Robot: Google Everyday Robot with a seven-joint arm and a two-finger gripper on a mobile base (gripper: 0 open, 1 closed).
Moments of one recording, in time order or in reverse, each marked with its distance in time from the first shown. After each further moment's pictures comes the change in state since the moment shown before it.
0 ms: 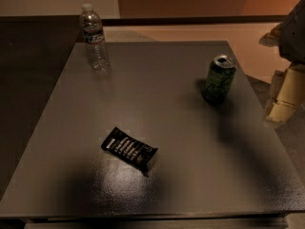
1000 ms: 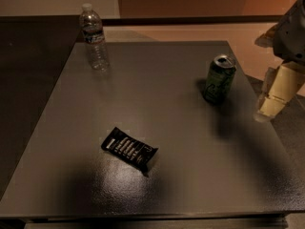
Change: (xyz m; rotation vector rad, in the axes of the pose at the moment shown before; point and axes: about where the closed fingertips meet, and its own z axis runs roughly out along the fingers) arm -0.002 -0.015 0.016 -0.015 -0.052 0.037
